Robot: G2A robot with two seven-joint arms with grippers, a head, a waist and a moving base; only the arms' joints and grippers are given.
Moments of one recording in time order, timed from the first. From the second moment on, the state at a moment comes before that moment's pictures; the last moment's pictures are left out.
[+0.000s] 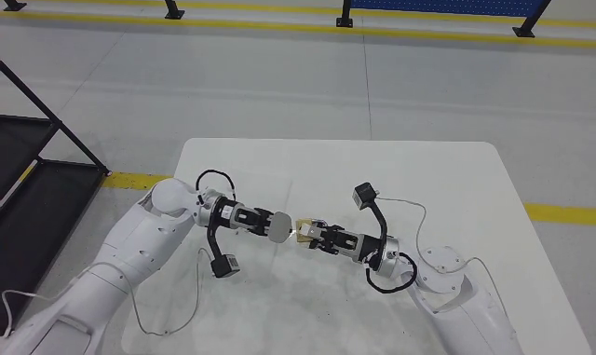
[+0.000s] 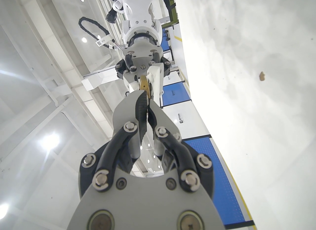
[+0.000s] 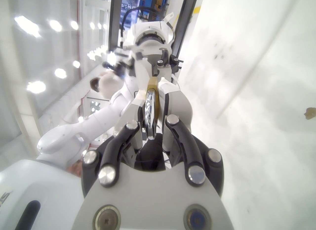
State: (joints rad) left arm 1.02 -0.91 -0.97 -1.36 2.42 0.39 1.43; right arm -1.38 -1.17 1.06 -1.82 0.22 -0.05 0.78
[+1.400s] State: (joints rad) left arm 0.97 -0.84 -0.87 -1.28 2.08 -0.32 1.50; right arm -1.38 -1.17 1.06 -1.82 0.22 -0.05 0.78
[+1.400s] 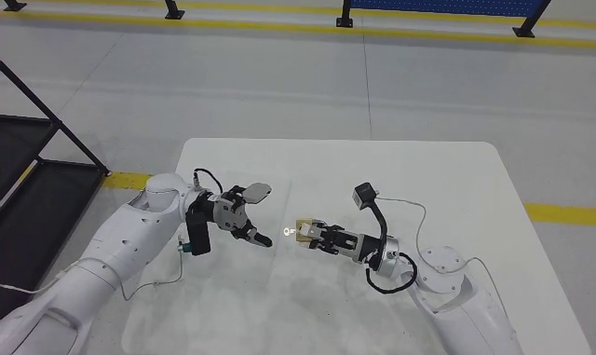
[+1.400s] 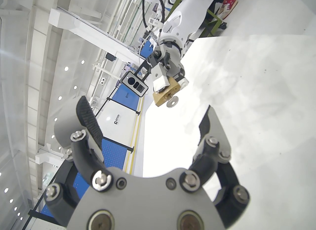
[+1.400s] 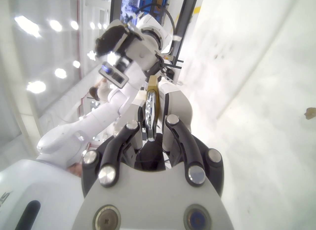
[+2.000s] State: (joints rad) left arm 0.95 -0.70 -0.73 -1.48 1.34 -0.89 0.93; right arm -1.38 -1.17 1.06 -1.82 0.22 -0.05 0.78
